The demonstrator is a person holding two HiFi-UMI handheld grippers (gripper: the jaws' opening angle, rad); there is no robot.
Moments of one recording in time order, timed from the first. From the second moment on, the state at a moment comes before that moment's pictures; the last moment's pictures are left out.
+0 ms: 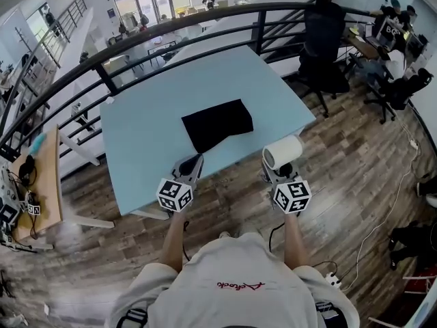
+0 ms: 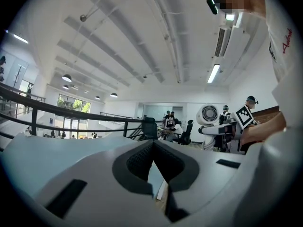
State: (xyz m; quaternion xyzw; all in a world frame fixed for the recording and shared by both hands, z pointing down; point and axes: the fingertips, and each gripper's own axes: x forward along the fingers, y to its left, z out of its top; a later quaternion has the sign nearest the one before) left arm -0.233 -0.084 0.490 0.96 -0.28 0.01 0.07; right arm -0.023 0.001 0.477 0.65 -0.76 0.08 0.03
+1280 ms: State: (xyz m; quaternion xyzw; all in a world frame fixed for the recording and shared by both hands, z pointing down) left arm -0.100 -0.201 0.498 0.96 -0.26 0.02 0.07; right arm 0.103 -0.111 0.480 0.66 -0.75 0.08 0.02
